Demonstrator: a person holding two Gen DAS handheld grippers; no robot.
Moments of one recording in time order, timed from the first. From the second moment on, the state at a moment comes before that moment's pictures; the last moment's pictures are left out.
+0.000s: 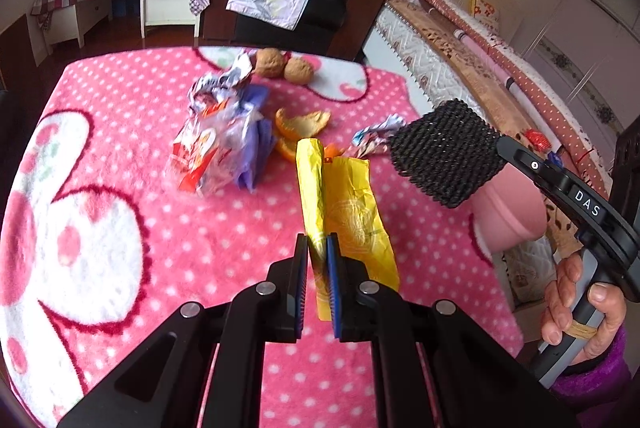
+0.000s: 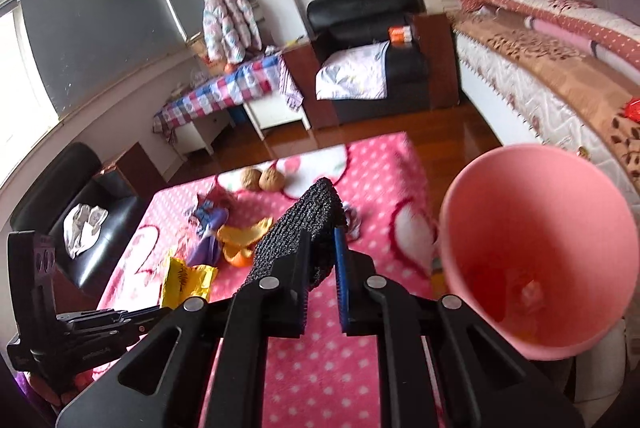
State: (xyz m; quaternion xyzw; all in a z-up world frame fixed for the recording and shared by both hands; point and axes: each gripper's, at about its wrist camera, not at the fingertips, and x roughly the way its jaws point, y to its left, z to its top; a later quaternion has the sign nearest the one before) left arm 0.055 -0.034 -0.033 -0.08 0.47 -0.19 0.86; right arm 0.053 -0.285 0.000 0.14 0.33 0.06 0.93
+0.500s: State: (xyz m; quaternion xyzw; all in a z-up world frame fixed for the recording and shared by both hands) left arm 0.060 -0.068 -0.002 -0.07 0.43 -0.22 0.87; right arm 0.031 -0.347 0.017 0.16 0.29 -0.01 0.94
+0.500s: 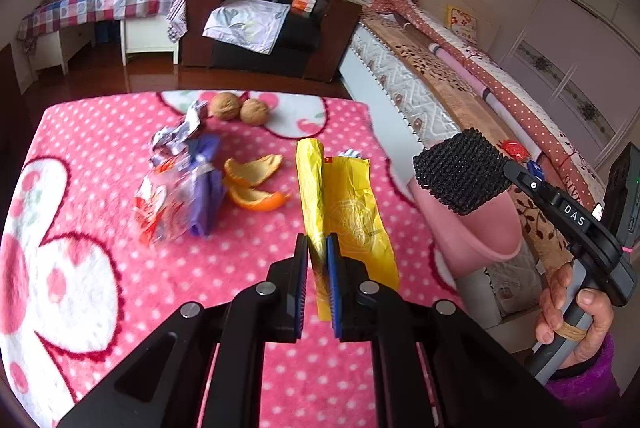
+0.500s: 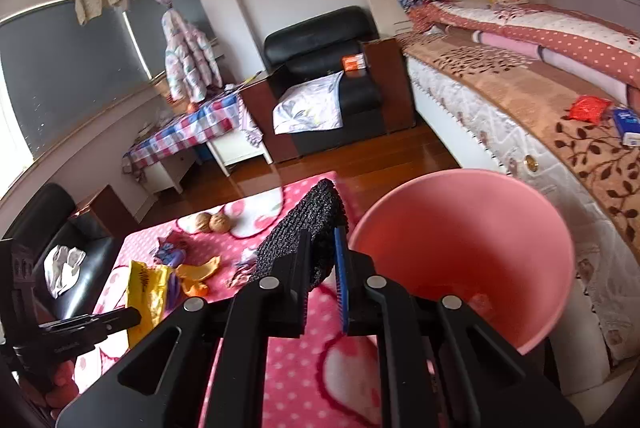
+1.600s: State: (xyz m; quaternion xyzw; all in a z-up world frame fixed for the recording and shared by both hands) left arm 0.076 -0.241 0.015 0.02 0.41 -0.32 0.85; right arm -0.009 -0.447 -0.014 0.15 0.28 -0.13 0.94
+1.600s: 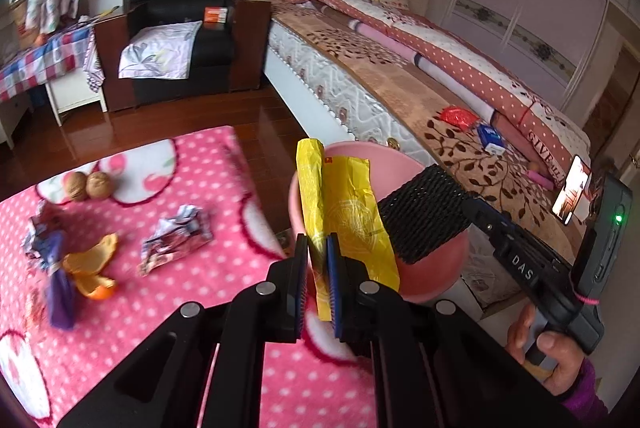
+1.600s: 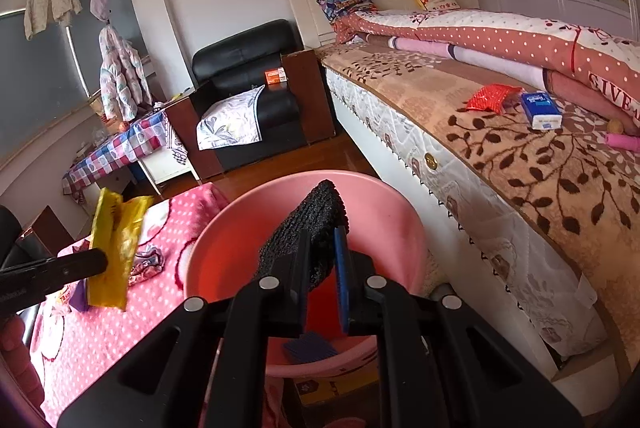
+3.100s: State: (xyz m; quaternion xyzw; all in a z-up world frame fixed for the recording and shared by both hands) left arm 0.074 -0.220 0.019 0.02 0.40 -0.29 0.87; right arm -0.008 -0.421 -0.004 0.18 0.28 -0.07 0.94
